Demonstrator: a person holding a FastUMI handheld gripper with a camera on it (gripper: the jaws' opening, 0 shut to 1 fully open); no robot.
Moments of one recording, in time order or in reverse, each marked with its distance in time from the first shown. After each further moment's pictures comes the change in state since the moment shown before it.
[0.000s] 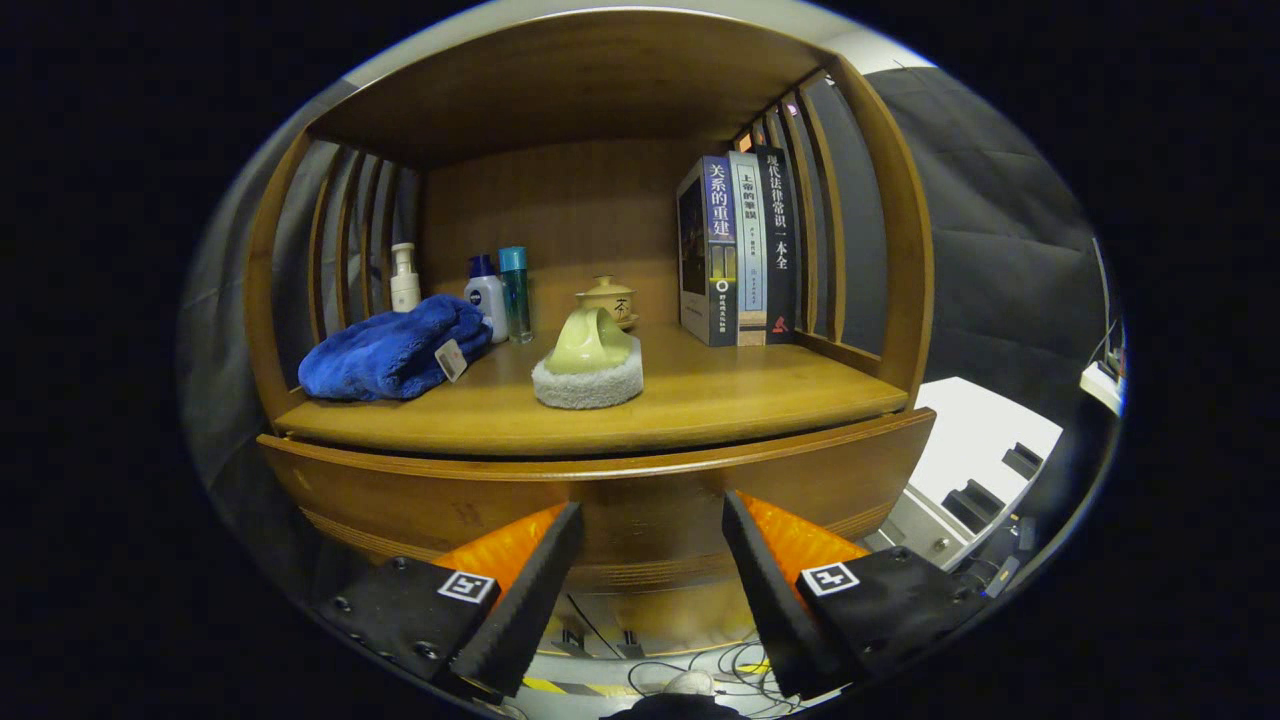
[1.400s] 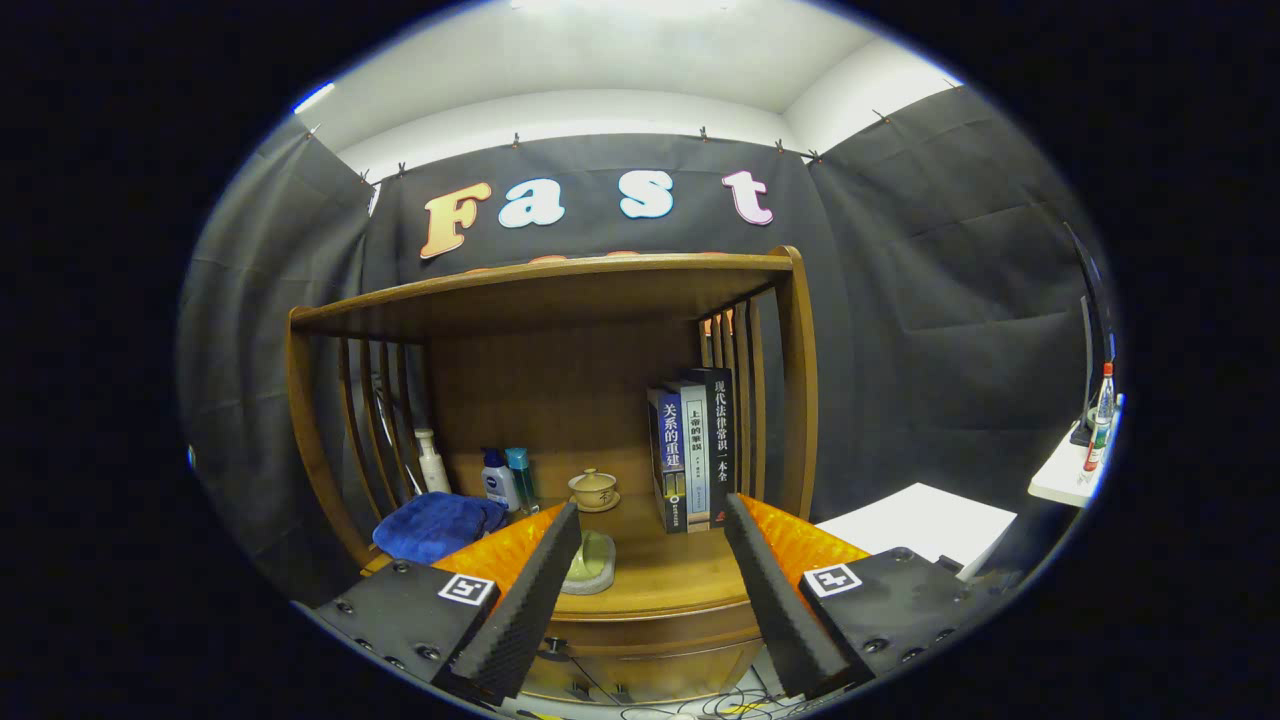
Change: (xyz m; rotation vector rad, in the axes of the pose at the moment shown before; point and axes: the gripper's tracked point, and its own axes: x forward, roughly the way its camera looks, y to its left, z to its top) arm -0.151 -0.043 0.219 0.024 -0.303 0.013
